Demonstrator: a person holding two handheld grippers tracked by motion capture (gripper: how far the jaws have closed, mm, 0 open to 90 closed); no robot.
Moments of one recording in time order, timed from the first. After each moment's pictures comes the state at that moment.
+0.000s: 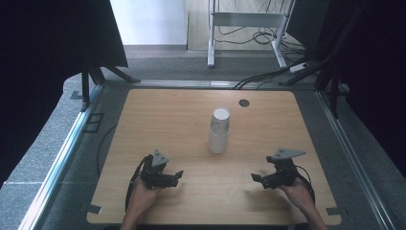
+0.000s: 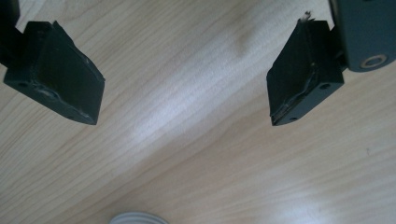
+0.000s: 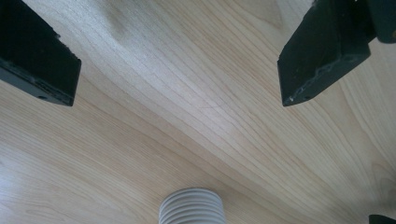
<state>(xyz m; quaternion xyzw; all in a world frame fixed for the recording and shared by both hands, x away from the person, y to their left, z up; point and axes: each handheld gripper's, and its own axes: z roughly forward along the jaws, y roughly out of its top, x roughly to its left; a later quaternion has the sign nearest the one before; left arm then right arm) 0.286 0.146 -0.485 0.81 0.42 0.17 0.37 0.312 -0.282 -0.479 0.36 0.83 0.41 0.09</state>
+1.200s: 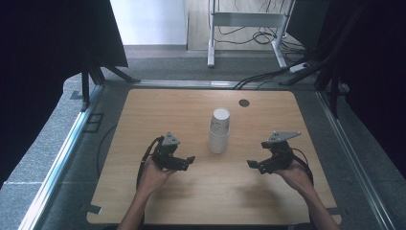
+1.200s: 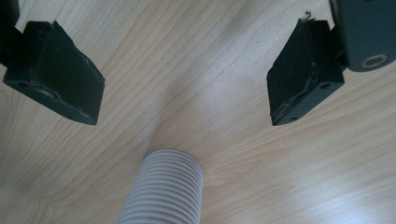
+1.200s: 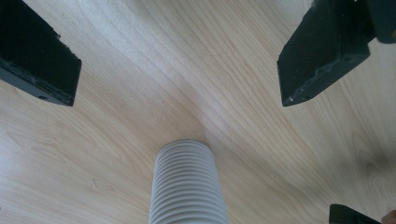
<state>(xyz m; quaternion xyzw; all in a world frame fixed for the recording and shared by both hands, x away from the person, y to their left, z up) 0.334 0.118 -0.457 0.82 0.38 0.12 0.40 0.345 -0.263 -0.437 0.32 0.85 0.41 0.09</state>
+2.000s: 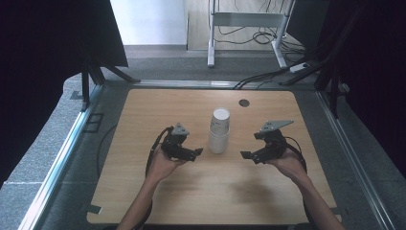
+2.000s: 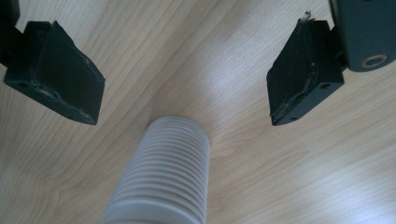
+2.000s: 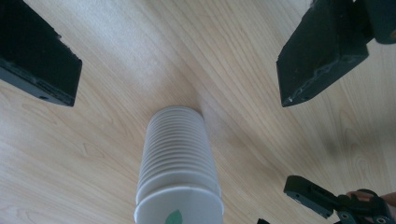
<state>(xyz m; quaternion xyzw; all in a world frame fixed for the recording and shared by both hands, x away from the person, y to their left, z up) 0.366 0.095 -0.451 0.84 0.35 0.11 0.41 0.369 -0.242 -0.416 0.30 0.86 0.41 0.08</state>
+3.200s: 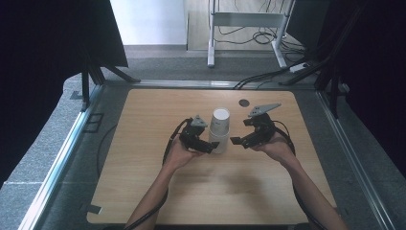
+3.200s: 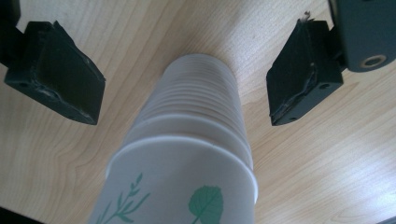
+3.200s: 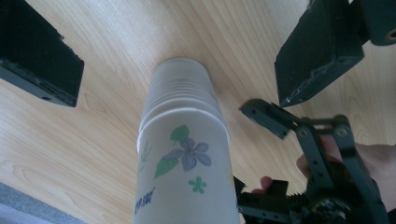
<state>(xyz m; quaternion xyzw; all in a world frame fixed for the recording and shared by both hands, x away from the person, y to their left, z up) 0.402 0.045 -0.450 0.85 0.31 0.10 0.41 0.405 -0.209 -0.392 0.28 0.86 0.42 0.08</state>
